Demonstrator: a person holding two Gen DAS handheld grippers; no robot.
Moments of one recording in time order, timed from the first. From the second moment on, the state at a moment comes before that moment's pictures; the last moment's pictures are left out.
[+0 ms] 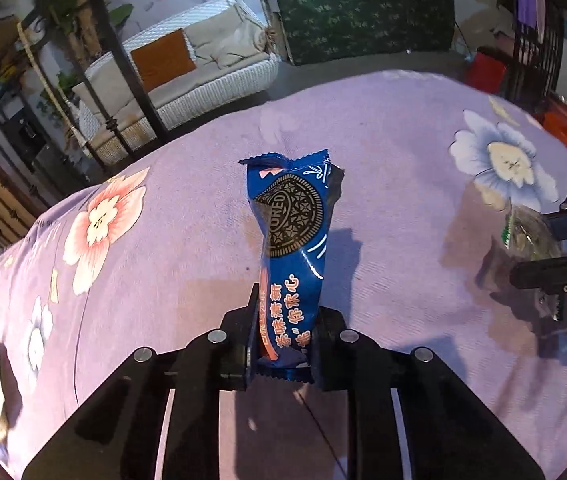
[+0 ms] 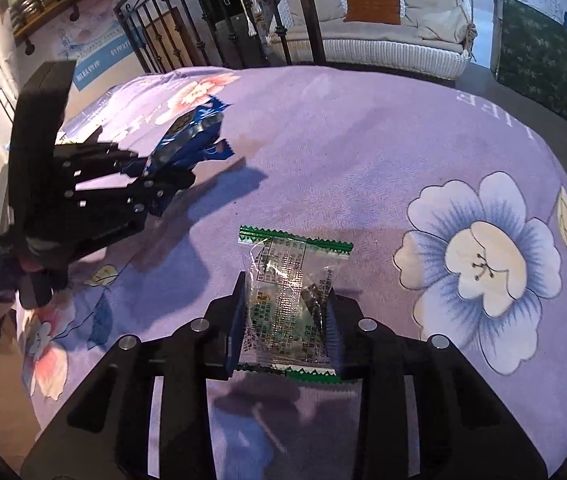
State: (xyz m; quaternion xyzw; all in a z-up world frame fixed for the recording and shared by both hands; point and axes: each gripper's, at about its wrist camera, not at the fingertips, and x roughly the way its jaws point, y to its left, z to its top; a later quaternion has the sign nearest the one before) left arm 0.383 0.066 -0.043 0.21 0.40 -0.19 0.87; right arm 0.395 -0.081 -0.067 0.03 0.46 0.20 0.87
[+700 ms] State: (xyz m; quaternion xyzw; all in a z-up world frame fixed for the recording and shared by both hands) left arm 0.217 0.022 0.008 0.11 0.33 -0.25 0.91; right arm 0.259 -0.161 -0.019 0.09 0.38 0.18 0.90
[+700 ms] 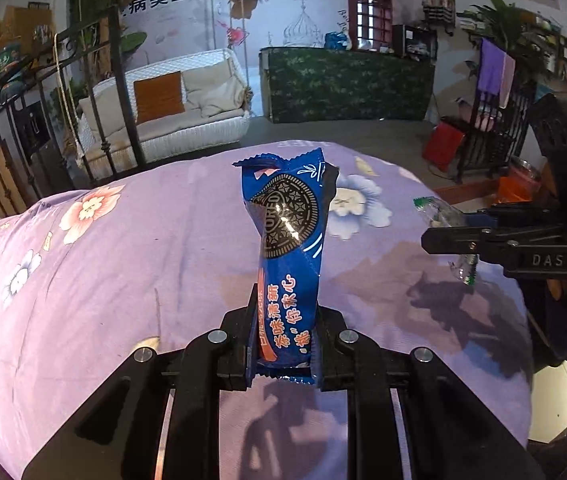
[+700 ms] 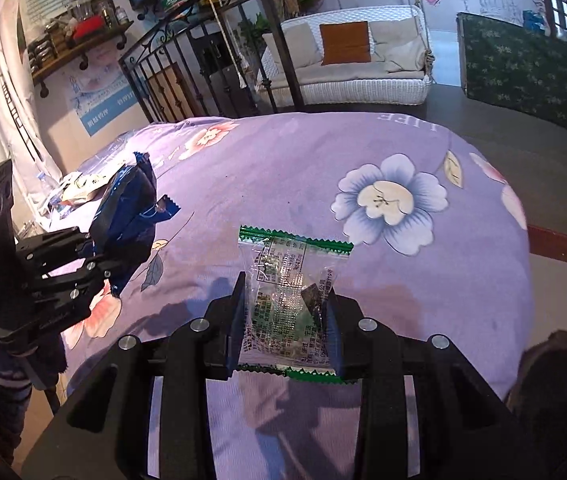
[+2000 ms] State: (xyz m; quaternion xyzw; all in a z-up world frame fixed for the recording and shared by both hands) left arm 0.099 -0.173 -0.022 0.08 0.33 -0.44 0.83; right arm 0.093 -0.403 -0.122 0.19 0.45 -0.10 0.87
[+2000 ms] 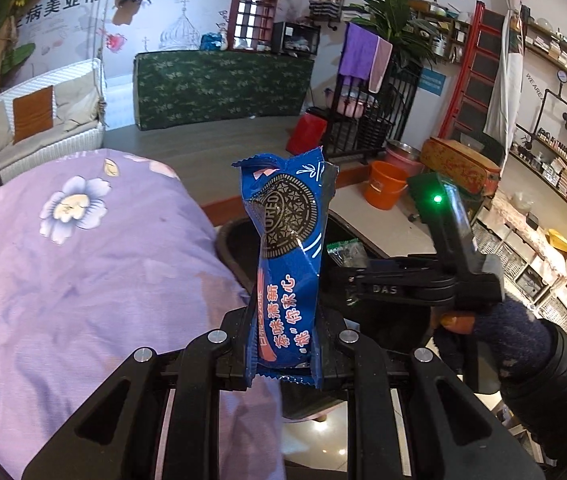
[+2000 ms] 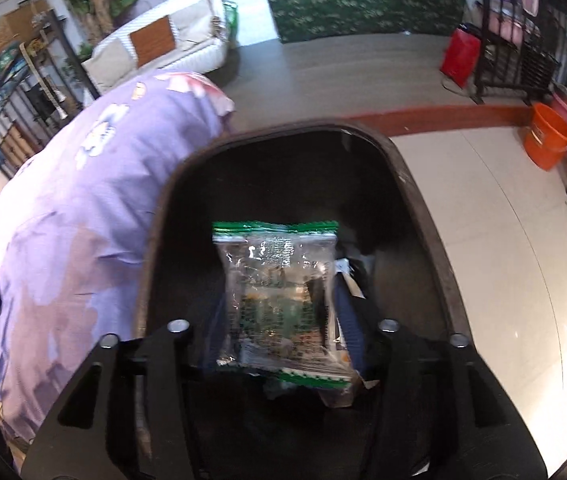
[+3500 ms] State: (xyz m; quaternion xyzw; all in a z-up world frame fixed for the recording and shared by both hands) left arm 0.078 -0.300 -0.091 0.17 0.40 -0.48 0.76; right arm 0.023 -0.488 -0.081 0.23 0.34 -0.22 0.88
